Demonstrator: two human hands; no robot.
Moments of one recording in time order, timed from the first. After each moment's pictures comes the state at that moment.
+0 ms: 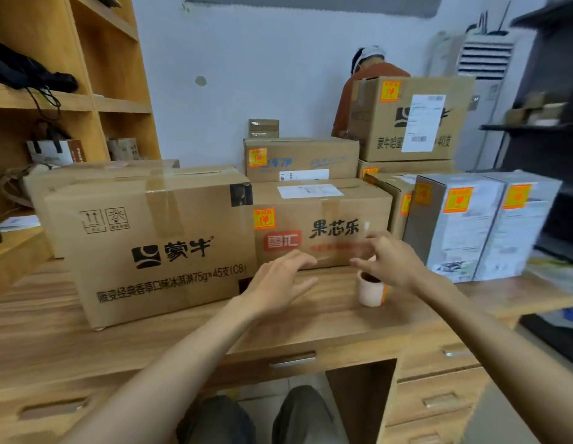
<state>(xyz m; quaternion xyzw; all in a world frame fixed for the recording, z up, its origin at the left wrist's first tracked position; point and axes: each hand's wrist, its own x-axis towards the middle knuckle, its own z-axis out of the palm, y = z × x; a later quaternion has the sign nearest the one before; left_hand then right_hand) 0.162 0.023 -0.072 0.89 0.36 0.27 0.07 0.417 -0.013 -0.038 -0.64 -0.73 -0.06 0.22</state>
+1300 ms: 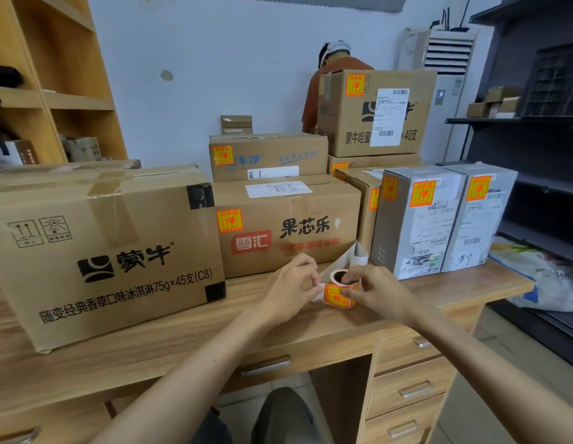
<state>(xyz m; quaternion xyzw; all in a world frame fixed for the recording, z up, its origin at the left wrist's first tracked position) 0.239 0.037 -0.109 0.89 0.31 0.32 0.13 0.452 -0.045 -0.090 -0.64 -0.72 0.08 0.26</state>
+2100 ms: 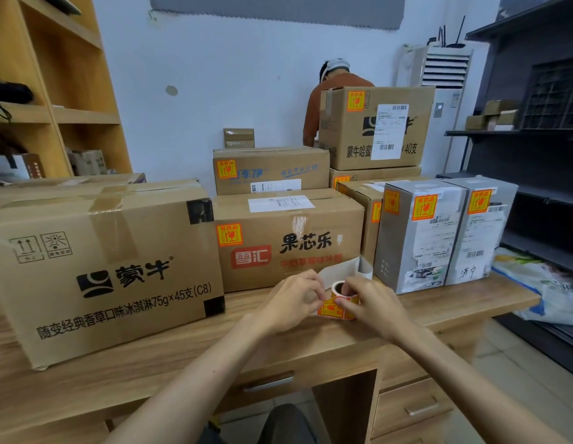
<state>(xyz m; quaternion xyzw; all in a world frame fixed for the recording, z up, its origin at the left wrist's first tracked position) 0.236 0.043 -0.097 0.92 0.27 0.25 0.13 0.433 -0.039 -0.097 -0.67 -0.70 -0.05 0.23</state>
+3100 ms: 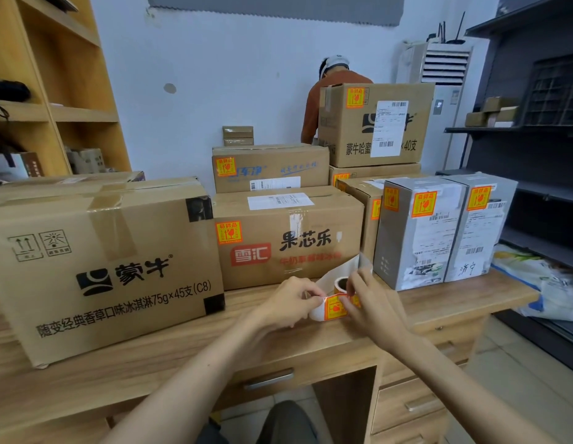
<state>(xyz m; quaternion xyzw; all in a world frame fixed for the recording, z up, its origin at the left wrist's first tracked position) 0.236 0.040 -0.100 0.86 0.32 0.24 0.32 0.422 -0.052 -0.111 -0.65 -0.68 -0.20 0.27</state>
